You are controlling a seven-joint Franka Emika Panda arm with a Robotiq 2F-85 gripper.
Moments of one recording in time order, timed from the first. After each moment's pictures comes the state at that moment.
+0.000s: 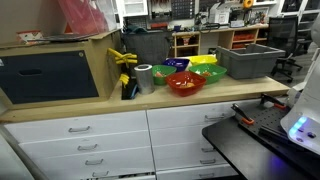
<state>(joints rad) -0.23 -0.05 -0.25 -1.77 -0.01 1.78 -0.04</state>
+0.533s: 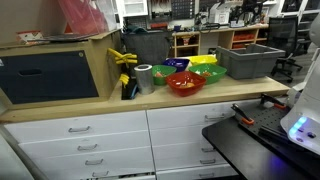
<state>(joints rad) -0.27 0.13 -0.28 -1.86 0.00 2.21 0.08</state>
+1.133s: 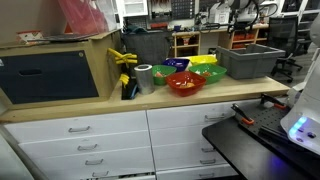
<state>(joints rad) -0.25 0.33 -0.27 -1.90 0.00 2.48 0.29</state>
